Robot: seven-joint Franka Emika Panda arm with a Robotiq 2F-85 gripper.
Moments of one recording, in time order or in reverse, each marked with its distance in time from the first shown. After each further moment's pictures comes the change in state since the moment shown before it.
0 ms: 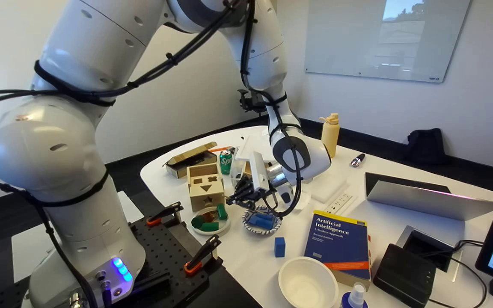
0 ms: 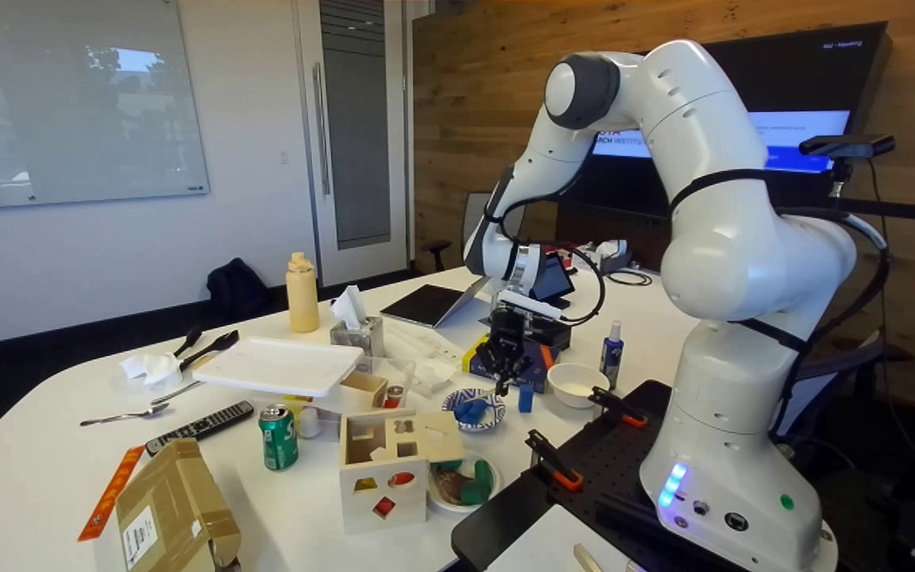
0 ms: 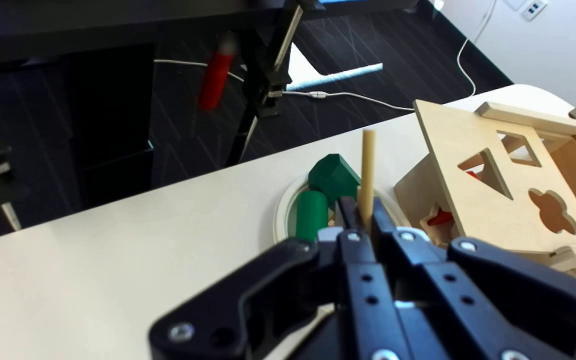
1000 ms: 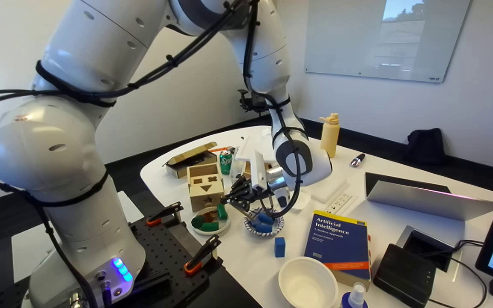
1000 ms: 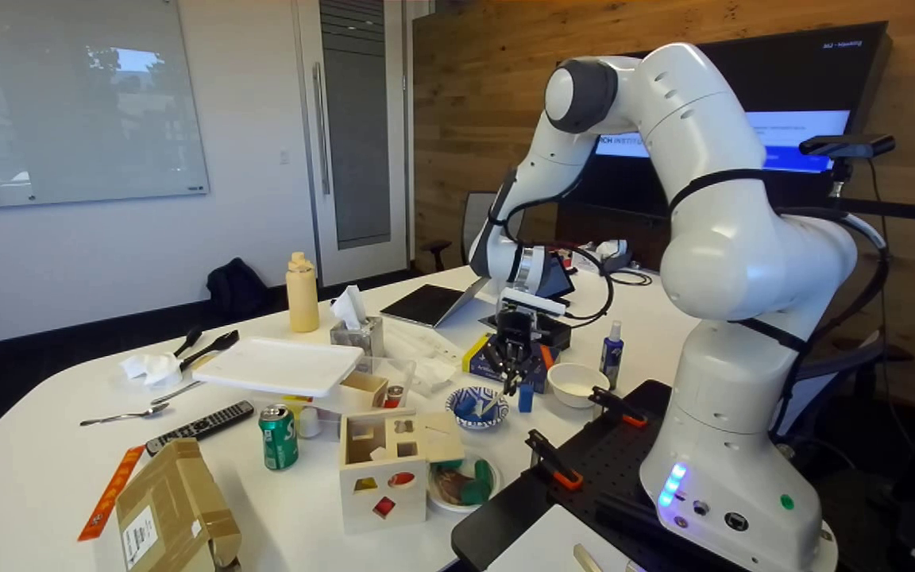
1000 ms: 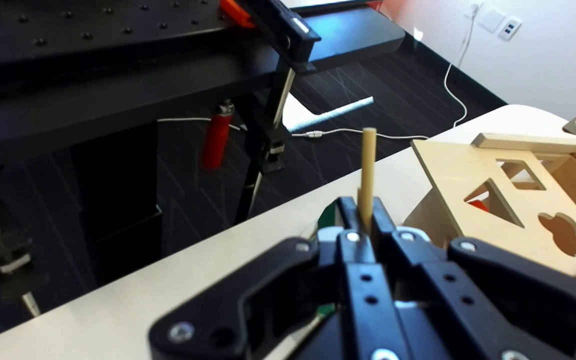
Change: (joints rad) arm -0.008 0.018 -0.021 0.010 -0.002 -0.115 0.086
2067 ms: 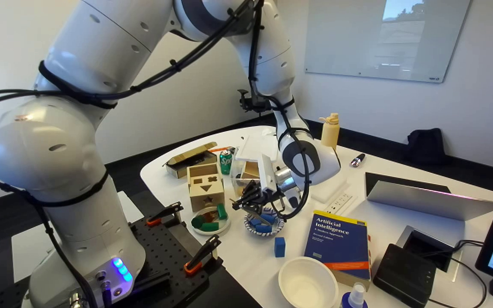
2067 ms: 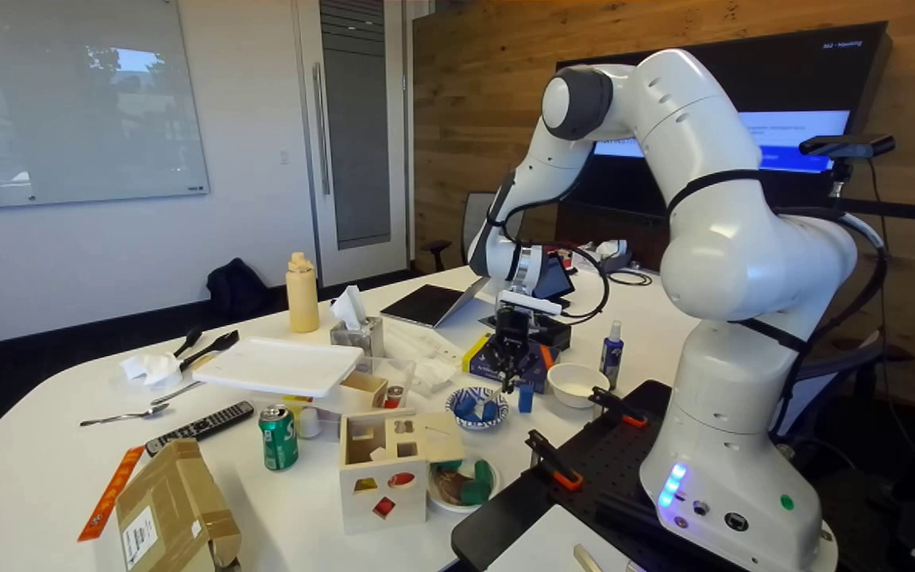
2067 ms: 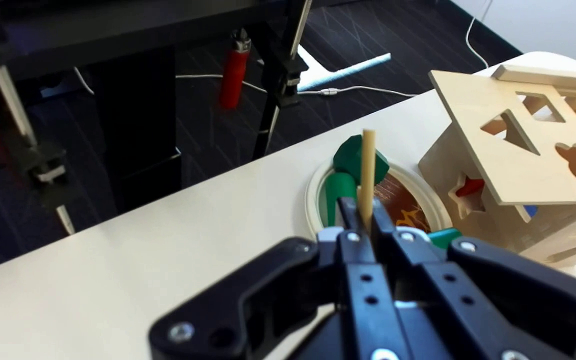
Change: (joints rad) arm 0.000 0.035 -0.013 0.065 -0.028 0.070 0.018
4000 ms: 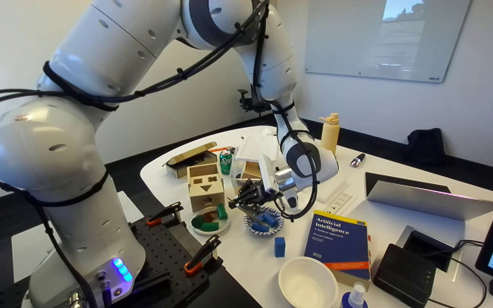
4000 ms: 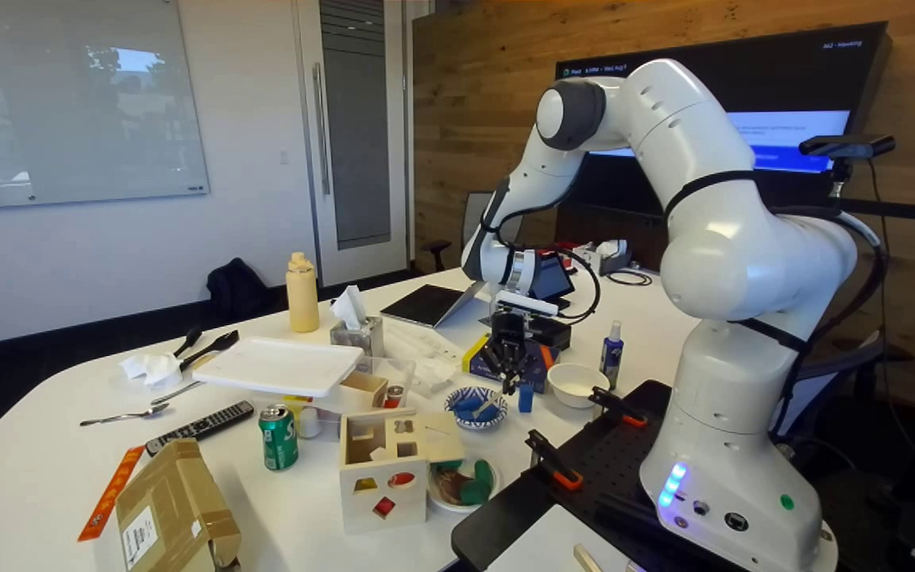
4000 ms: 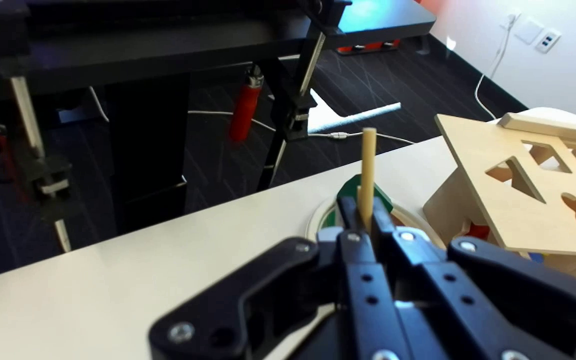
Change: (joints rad) arm 0.000 0.057 0.018 0.074 -0.048 -0.115 -0.028
